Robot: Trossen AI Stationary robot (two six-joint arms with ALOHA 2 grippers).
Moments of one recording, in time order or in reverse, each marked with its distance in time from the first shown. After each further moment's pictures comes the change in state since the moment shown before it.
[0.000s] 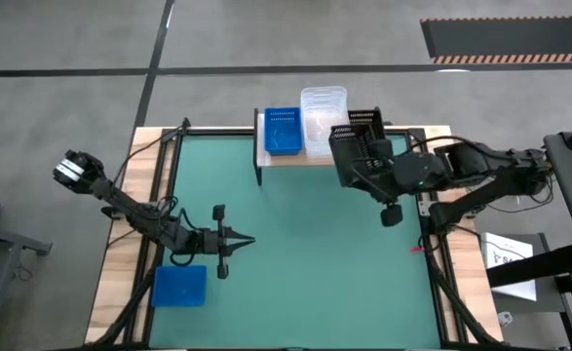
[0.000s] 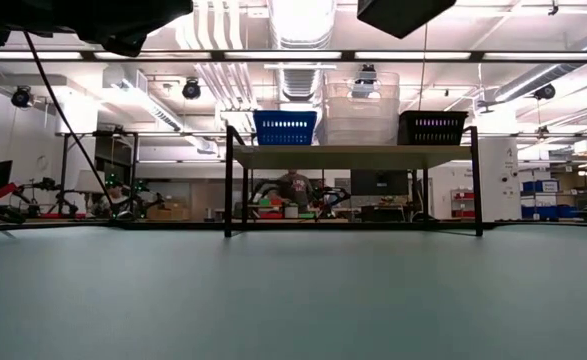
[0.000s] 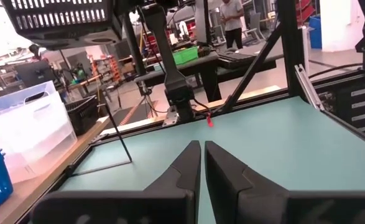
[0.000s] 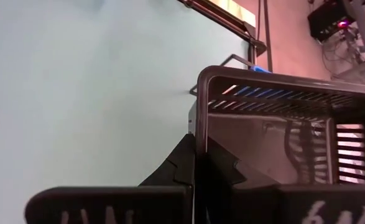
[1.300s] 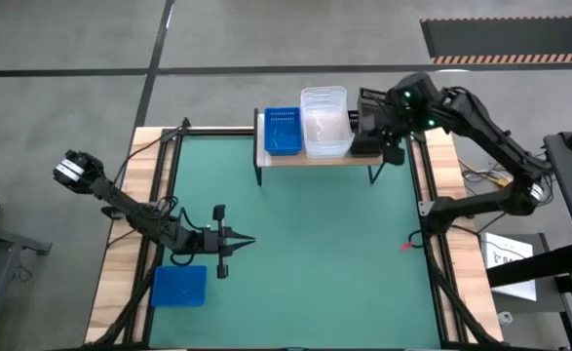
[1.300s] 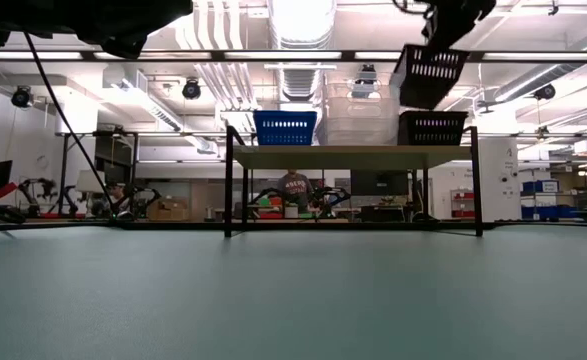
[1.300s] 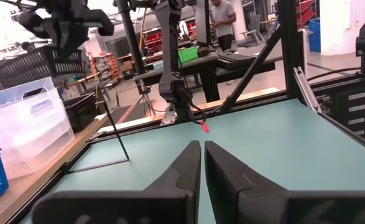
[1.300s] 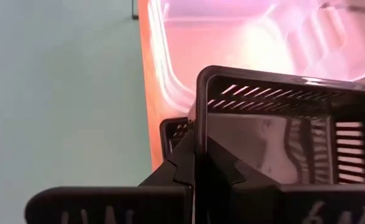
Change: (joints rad) left arm 0.000 0.000 -0.001 -0.001 0.001 -0.027; right arm -0.861 0.015 -0.051 -0.074 -0.512 -0.263
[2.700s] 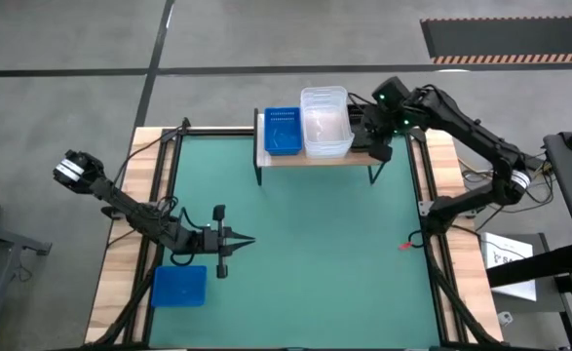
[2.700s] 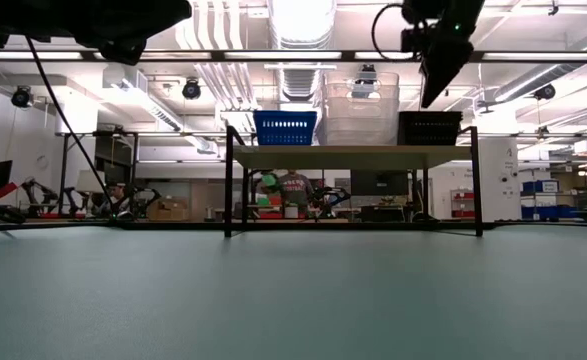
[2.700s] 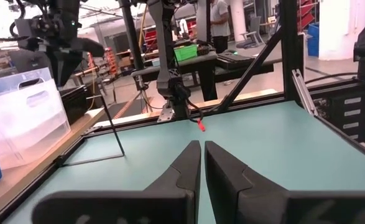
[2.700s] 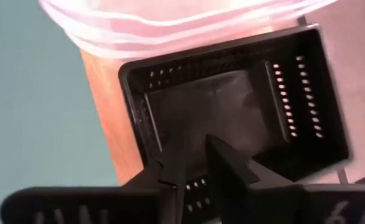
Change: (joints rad) left arm 0.000 0.000 -0.009 0.000 0.000 -0.048; right arm -0.024 0.134 -0.053 -0.011 0.203 0.088
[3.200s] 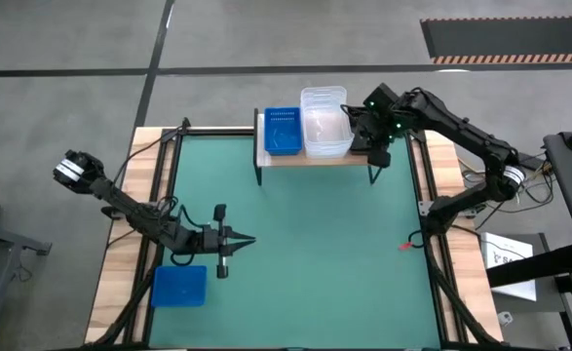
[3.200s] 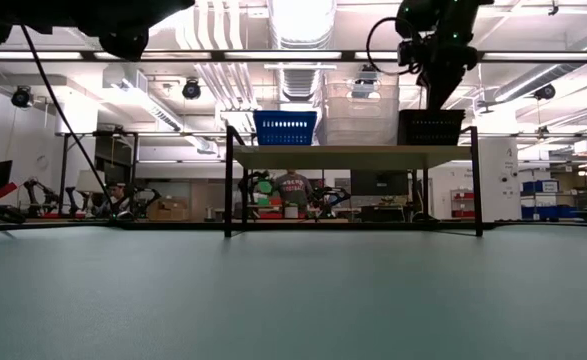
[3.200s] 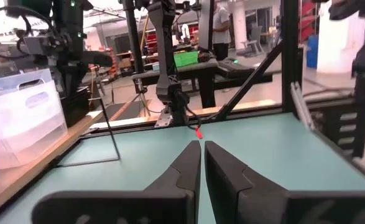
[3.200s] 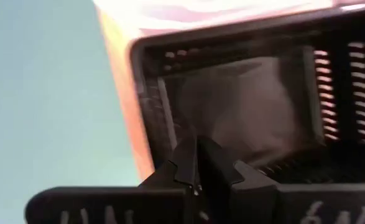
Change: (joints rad) left arm 0.000 0.000 0.021 0.002 0.000 -0.038; right arm 0.013 0.051 -0.023 -0.052 -0.023 -0.023
